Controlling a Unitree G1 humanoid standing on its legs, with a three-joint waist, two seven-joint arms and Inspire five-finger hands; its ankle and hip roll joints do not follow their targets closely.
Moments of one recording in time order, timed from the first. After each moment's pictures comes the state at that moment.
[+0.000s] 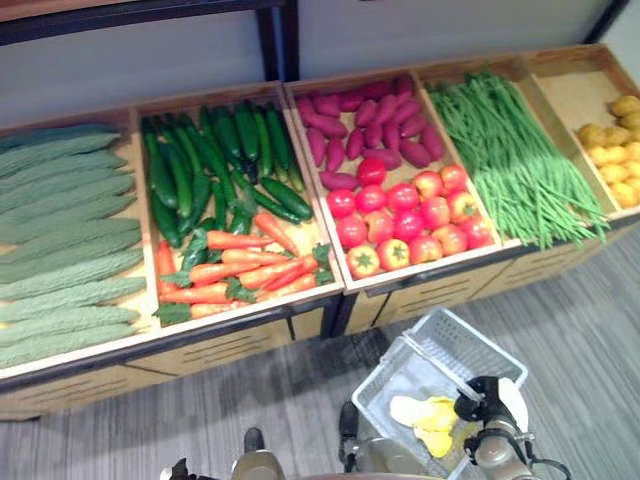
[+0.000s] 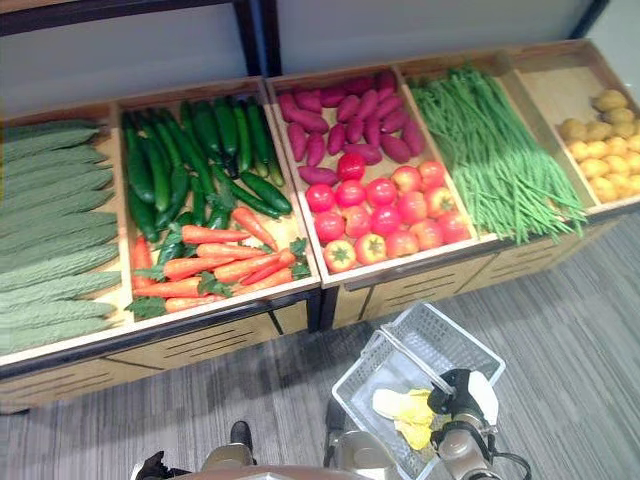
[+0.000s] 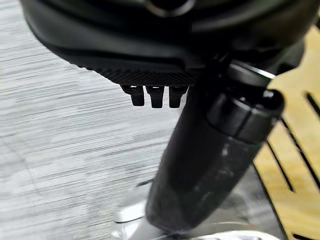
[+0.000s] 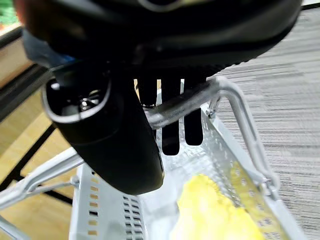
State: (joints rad) left arm 0.03 0.20 0.02 1.36 -0.12 -0.09 0.30; right arm -0.01 -0.33 0.20 1.13 -0.11 -0.18 -0.53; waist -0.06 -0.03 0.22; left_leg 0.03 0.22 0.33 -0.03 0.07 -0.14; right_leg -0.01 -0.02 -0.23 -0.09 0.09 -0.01
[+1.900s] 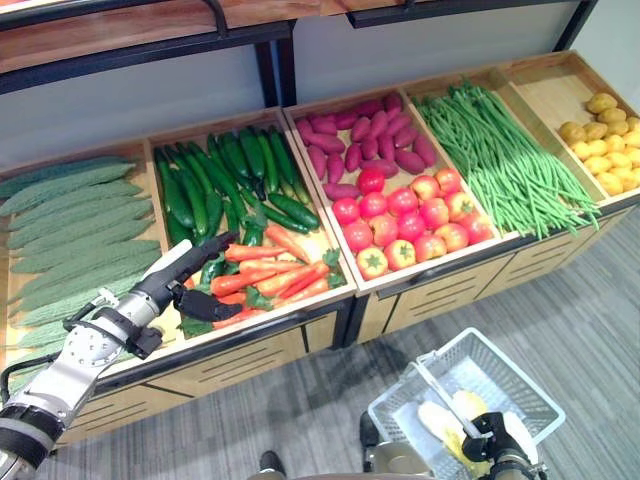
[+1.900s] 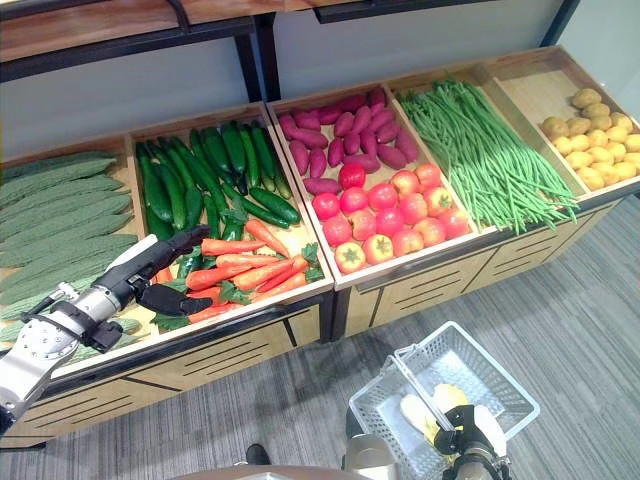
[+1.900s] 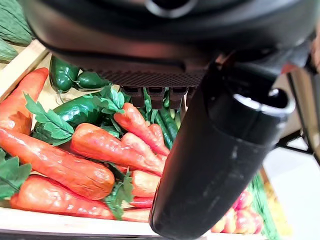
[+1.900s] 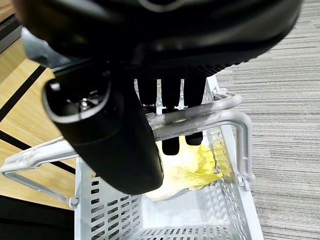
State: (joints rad) left arm -0.13 1.04 -0.35 0.26 -0.28 -0.30 -0.13; right arm 0.08 -0.36 0.17 1.11 -0.20 -0.14 -0.40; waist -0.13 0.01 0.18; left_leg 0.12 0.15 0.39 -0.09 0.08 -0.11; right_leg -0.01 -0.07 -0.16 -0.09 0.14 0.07
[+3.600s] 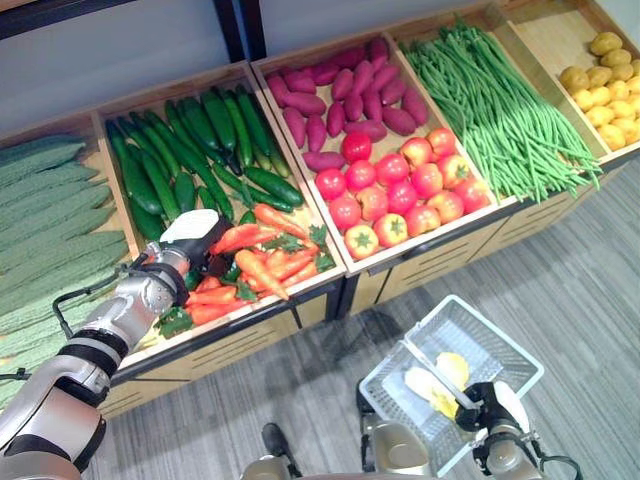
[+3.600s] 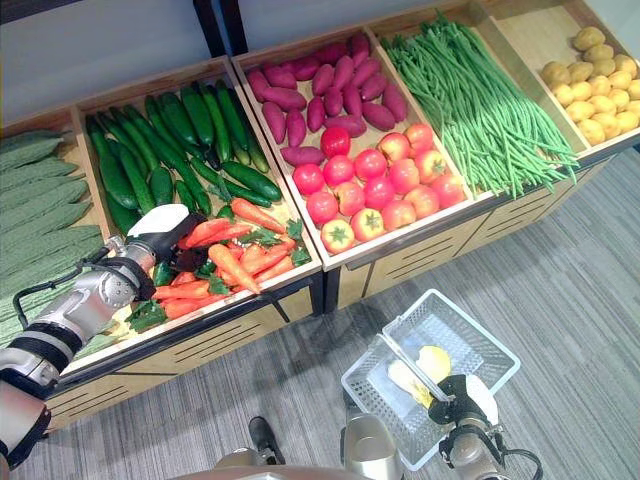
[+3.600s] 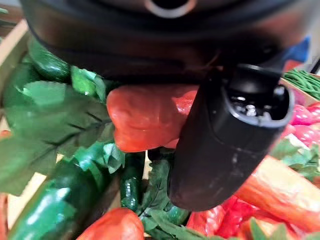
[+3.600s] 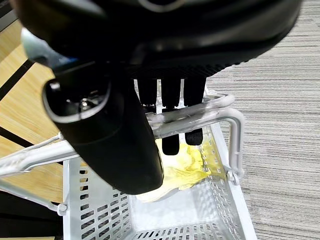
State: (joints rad) left arm -0.57 0.84 -0.55 0.63 0.34 -0.18 0.06; right arm -0.01 -0.38 0.21 1.11 -0.19 -0.16 -0.40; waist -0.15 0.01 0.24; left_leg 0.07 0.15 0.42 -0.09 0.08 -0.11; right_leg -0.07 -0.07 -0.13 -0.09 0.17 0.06
